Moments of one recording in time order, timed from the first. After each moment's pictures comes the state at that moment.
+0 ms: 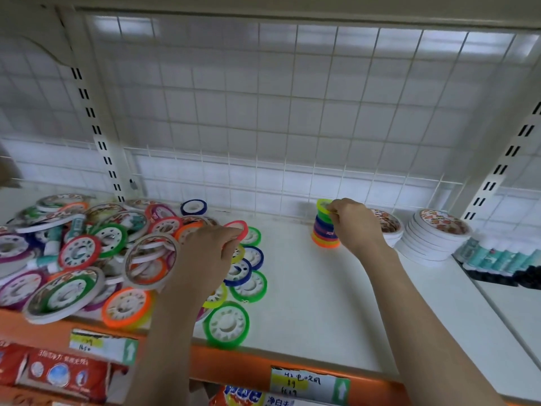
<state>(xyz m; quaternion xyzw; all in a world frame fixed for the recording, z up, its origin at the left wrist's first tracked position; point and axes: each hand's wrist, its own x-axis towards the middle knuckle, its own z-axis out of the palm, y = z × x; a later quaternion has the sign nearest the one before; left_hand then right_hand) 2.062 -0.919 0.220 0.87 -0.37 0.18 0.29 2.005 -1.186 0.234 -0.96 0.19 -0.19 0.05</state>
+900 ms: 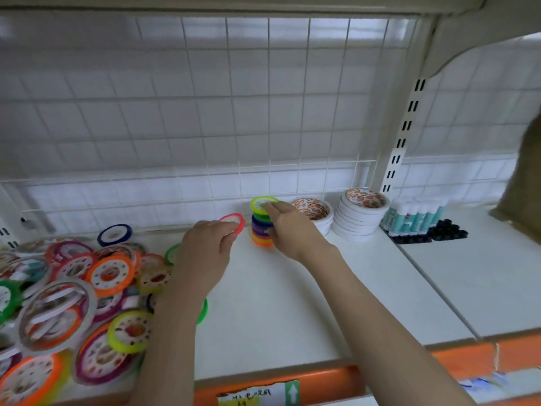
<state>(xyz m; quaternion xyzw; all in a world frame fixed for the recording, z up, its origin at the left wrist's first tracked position) 2.056 -1.020 0.226 0.83 -0.44 0.17 0.31 1.986 -1.191 0.224 -0.98 0.14 -0.14 0.09</state>
